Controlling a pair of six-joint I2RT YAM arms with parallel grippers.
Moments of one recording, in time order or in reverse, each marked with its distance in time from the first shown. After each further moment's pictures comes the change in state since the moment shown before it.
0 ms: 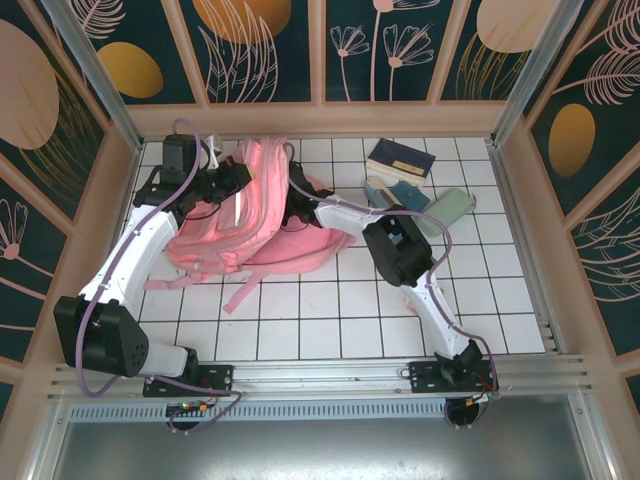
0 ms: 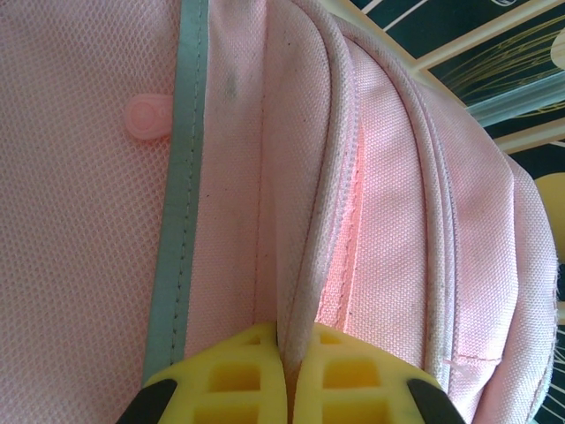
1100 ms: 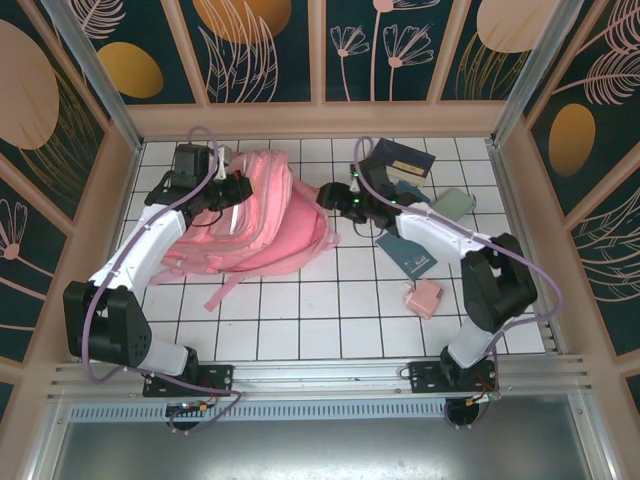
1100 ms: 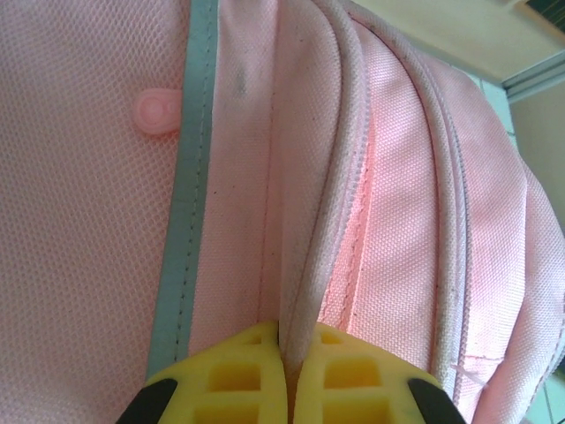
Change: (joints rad) left arm -0.008 0.056 -0.074 -0.003 -0.094 0.194; right arm -0.247 -0.777 -0.737 -0.145 0.276 -0.306
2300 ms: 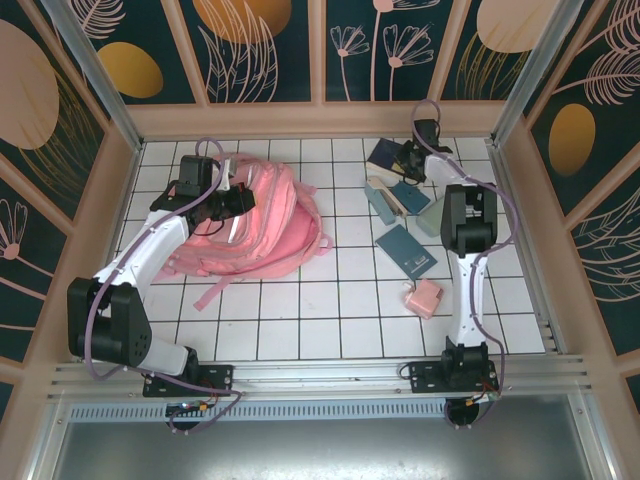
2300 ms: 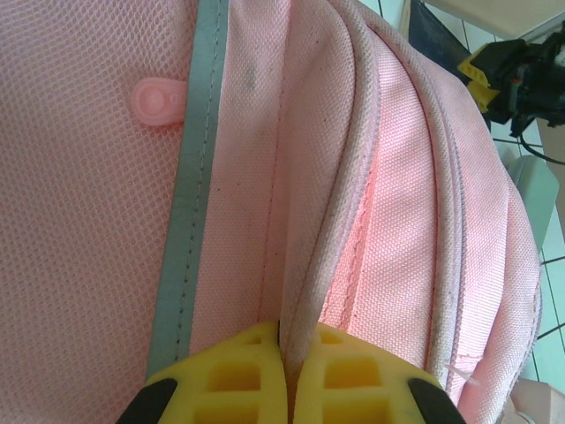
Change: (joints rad) left arm 0.000 0.005 -0.079 0.044 0.036 0.050; right arm -0.433 0.784 0.818 -0.188 0.140 0.033
